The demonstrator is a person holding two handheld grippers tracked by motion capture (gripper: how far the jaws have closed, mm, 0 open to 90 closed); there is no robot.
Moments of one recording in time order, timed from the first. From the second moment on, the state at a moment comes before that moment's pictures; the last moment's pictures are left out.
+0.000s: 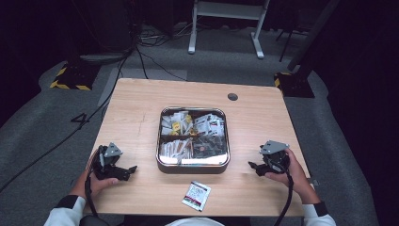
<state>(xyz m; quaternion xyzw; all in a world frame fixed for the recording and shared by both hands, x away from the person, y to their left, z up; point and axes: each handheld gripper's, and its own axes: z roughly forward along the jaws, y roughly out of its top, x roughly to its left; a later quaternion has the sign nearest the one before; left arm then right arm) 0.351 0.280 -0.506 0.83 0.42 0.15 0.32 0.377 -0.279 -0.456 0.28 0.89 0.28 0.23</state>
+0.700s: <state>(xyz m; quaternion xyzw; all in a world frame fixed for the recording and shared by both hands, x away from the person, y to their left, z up) 0.351 0.280 -0.506 0.83 0.42 0.15 0.32 0.361 -0.324 -0.490 0.32 0.88 0.30 0.21</state>
